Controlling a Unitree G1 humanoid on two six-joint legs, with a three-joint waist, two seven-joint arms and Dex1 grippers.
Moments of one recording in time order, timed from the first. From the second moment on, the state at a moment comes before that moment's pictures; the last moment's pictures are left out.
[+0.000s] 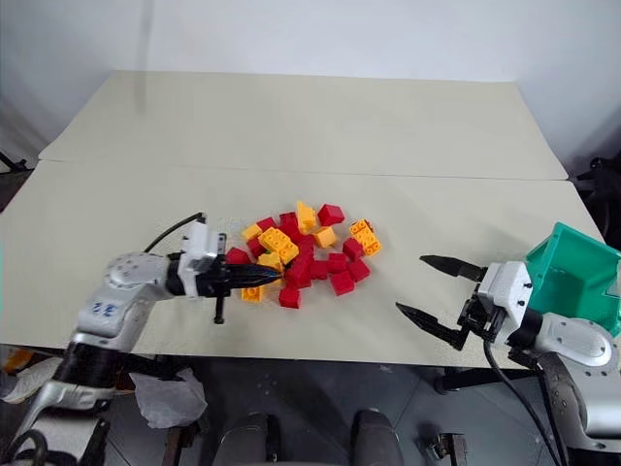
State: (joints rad) left arm -0.54 0.54 -0.12 0.18 -0.38 0.16 -1.17; right arm 0.10 -0.70 -0.31 -0.36 0.56 0.10 1.02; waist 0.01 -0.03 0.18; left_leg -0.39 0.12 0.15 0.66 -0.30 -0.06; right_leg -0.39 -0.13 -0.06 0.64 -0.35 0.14
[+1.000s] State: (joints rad) left arm -0.64 0.53 -0.11 0.47 -0.20 -0.15 -1.26; right arm 0.12 -0.66 -0.31 -0.43 0.56 0.11 0.92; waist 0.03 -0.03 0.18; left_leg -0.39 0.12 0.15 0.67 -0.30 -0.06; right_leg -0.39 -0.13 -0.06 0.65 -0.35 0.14
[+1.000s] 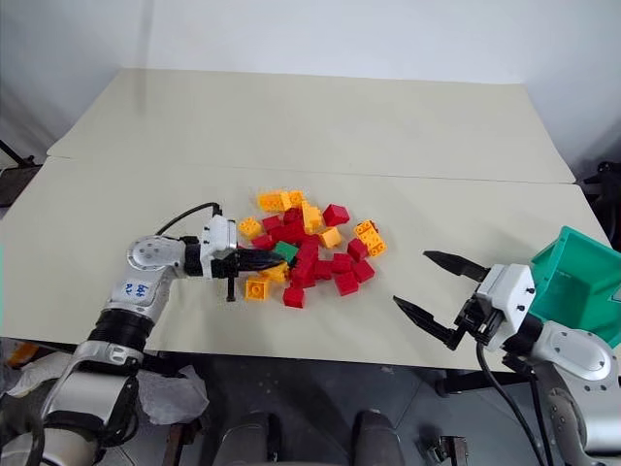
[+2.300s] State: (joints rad) left arm -0.78 0.64 -0.01 0.58 -0.17 -0.18 -1.20; right arm 0.05 -0.67 -0.28 -0.35 0.55 0.11 0.99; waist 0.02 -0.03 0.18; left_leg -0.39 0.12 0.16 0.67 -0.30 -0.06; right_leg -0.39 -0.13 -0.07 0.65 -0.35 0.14
